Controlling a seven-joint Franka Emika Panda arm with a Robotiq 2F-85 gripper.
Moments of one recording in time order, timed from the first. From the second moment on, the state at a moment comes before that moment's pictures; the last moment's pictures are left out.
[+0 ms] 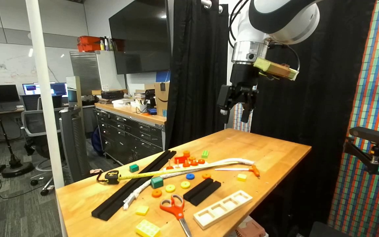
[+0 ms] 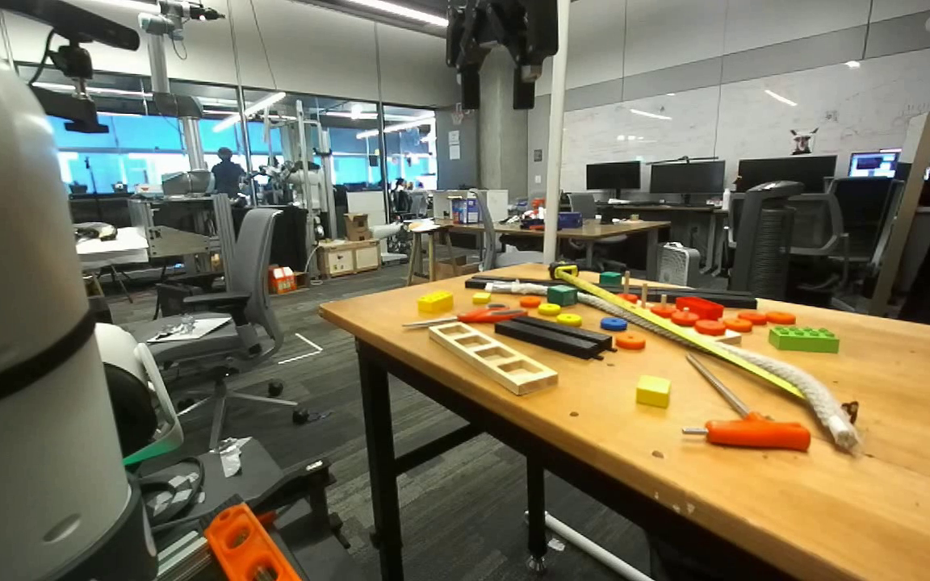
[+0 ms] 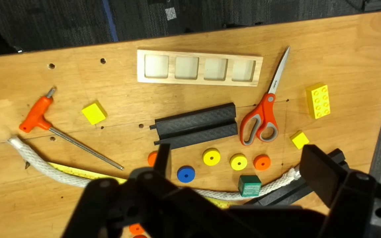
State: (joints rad) arm 0.02 -0.58 0.00 -2.35 0.11 1.89 0.11
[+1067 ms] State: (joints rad) arm -0.01 -0.37 -0.15 -2.42 -0.02 2.04 -0.28
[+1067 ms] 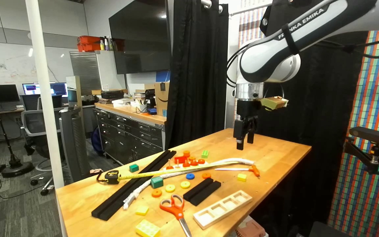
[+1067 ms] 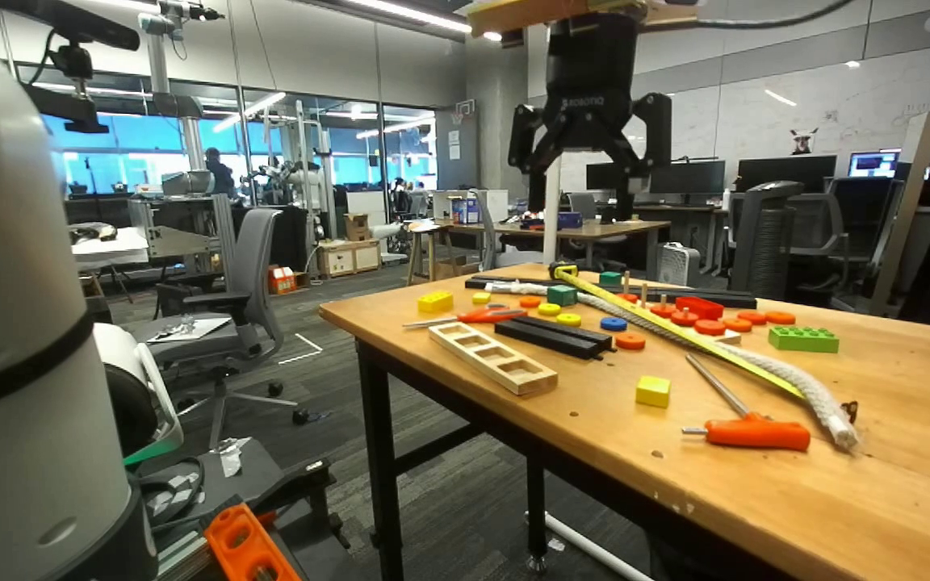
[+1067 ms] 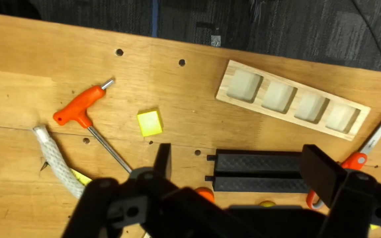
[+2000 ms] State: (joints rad) arm -0.09 -0.05 -0.21 -2.32 0.04 2.15 -0.58
